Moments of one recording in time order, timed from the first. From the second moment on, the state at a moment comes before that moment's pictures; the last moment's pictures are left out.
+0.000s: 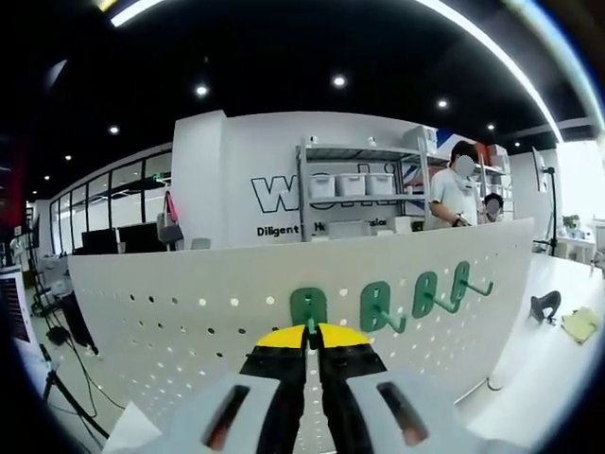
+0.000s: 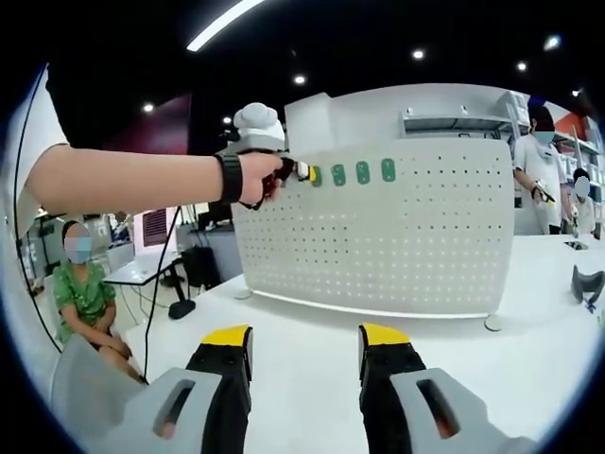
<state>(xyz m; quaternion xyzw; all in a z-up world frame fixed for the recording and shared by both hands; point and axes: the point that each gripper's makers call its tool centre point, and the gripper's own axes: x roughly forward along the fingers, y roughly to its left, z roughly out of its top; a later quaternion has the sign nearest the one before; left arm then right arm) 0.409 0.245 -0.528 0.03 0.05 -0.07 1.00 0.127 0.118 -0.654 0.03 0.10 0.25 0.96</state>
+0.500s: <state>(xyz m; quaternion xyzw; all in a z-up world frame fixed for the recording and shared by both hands) 0.411 0.242 -0.526 0.03 0.05 -0.08 1.00 0.128 0.120 -0.654 0.03 0.10 0.25 0.96</state>
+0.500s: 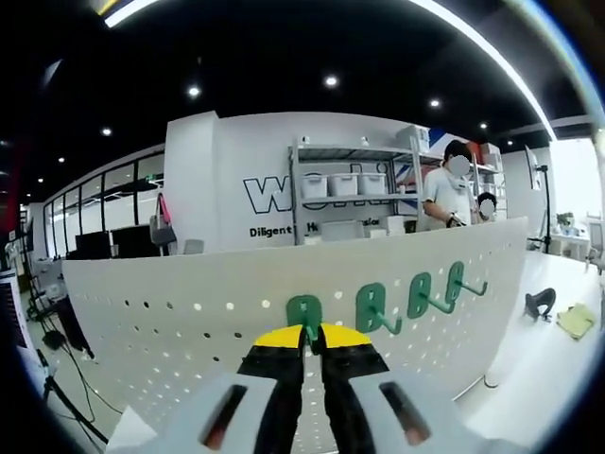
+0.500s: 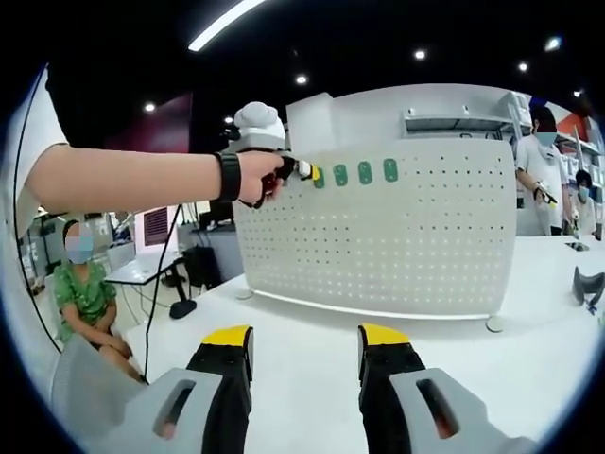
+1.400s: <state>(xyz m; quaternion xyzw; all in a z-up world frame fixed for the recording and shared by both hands) 0.384 0.239 -0.536 0.04 0.05 -0.18 0.98 0.132 0.134 -0.644 0.00 0.08 0.27 0.96</state>
